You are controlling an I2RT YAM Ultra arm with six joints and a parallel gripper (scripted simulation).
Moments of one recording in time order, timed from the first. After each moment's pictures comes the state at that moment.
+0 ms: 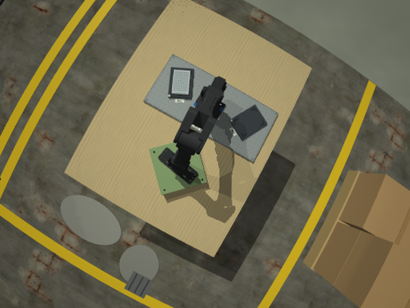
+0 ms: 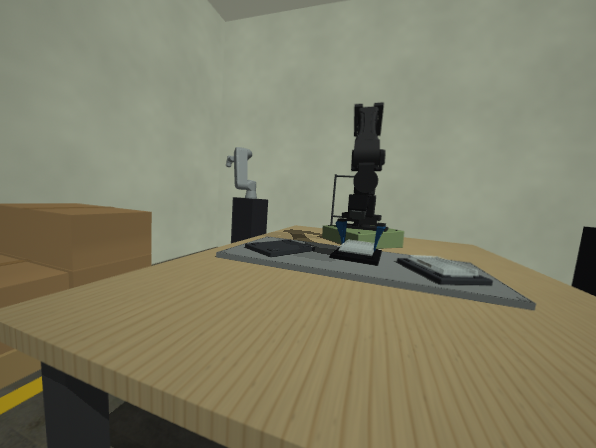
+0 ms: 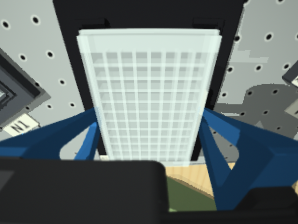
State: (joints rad) arm 0.23 1.84 1.05 -0.75 0.04 0.13
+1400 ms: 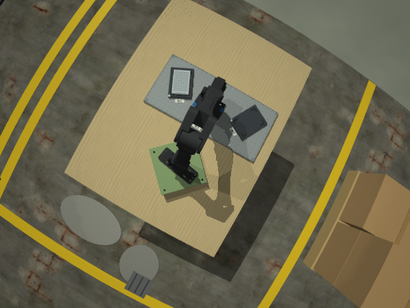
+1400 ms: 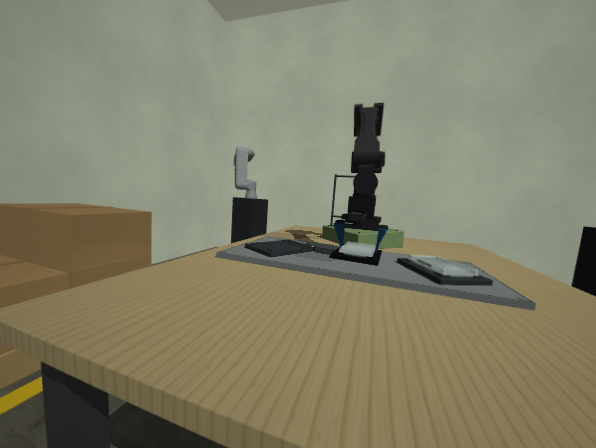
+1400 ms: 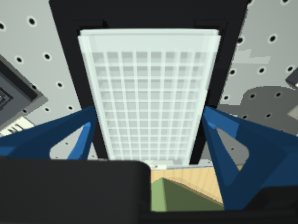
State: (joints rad) arm 0.23 1.85 1.04 -0.73 0.04 0.12
